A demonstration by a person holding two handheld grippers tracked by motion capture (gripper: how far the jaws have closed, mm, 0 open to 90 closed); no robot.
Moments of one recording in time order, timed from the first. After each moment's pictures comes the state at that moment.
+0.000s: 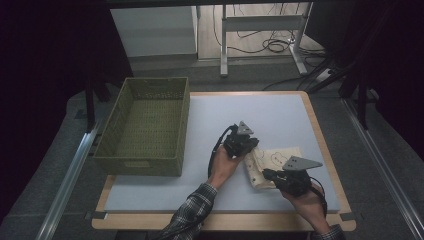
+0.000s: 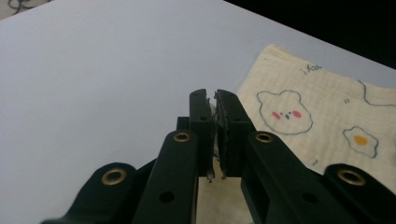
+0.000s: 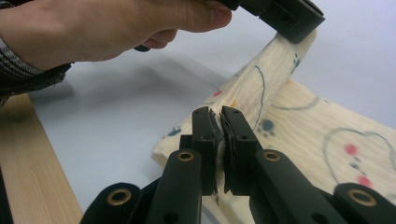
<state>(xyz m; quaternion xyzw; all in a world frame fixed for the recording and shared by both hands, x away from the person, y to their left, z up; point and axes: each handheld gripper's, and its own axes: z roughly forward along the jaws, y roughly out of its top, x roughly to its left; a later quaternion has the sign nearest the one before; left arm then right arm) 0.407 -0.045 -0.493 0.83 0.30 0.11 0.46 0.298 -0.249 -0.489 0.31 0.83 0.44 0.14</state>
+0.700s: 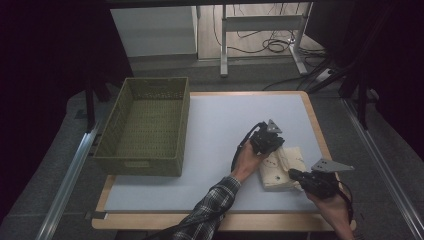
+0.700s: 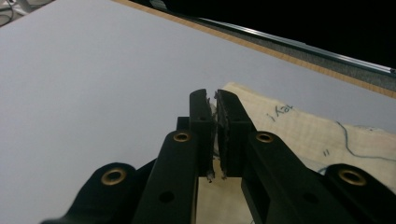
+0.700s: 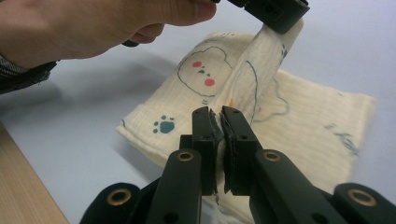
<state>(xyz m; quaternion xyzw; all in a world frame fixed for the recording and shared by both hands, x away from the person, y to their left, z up) 0.423 -0.124 -0.487 0.85 0.24 0.11 0.46 0.293 -0.316 -0.489 0.37 0.80 0.43 0.17</state>
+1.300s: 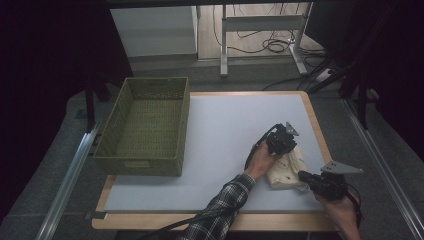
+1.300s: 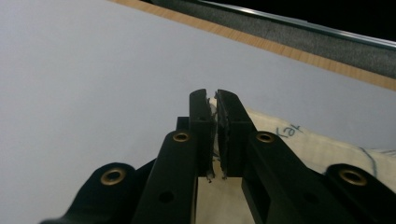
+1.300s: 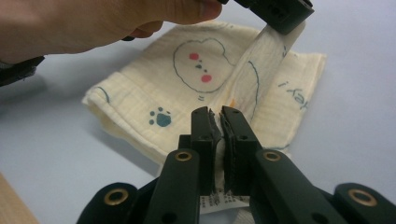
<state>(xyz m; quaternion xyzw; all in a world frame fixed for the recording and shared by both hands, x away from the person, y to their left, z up) 0.436 -0.170 -0.502 0.88 0.22 0.10 0.42 0.296 -0.344 -0.506 0.41 0.79 0.42 0.18</state>
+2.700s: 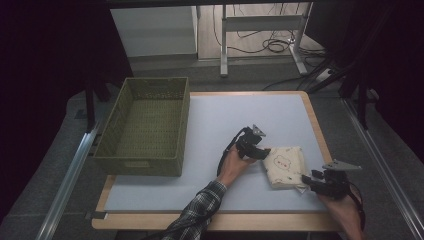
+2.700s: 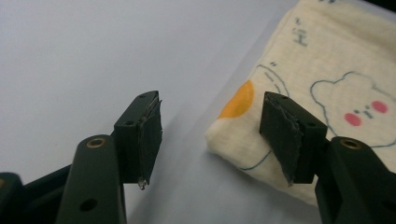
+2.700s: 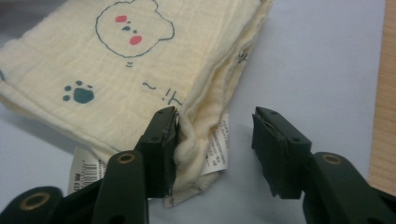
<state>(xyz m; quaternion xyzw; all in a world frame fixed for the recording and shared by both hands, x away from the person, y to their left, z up) 0.428 -0.081 -0.524 0.85 0.31 0.11 0.40 0.309 -0.359 -0.519 0.47 0.79 0.34 0.19</state>
